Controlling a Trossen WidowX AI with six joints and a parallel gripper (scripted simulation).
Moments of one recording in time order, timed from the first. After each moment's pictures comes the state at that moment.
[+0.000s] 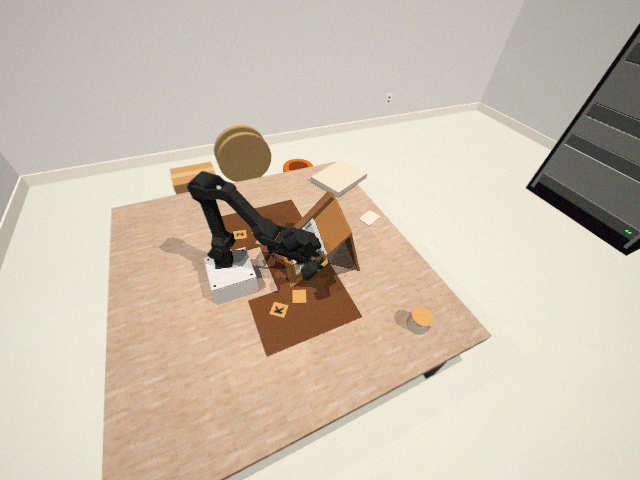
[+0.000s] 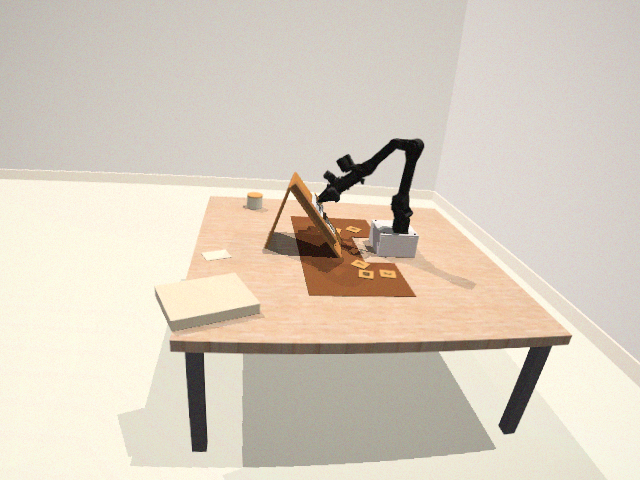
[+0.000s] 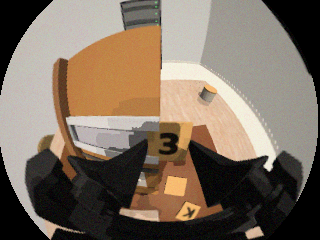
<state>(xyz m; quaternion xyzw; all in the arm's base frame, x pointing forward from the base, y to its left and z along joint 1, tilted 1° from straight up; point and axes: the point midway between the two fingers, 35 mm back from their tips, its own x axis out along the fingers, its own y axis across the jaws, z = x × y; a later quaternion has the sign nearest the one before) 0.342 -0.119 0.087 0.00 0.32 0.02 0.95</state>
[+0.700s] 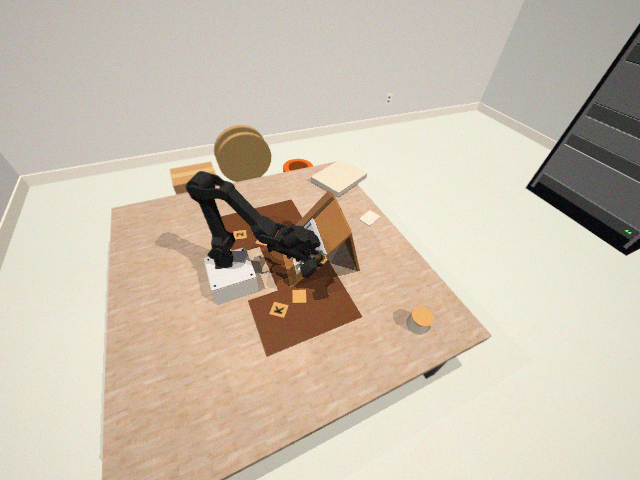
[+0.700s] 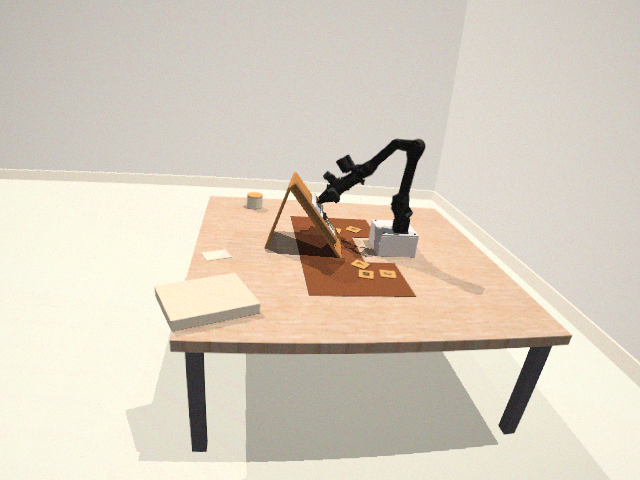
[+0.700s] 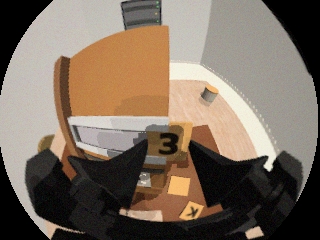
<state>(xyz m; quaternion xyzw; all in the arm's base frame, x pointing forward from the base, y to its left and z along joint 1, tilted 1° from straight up) 0.342 -0.109 0.087 0.00 0.32 0.02 0.95</state>
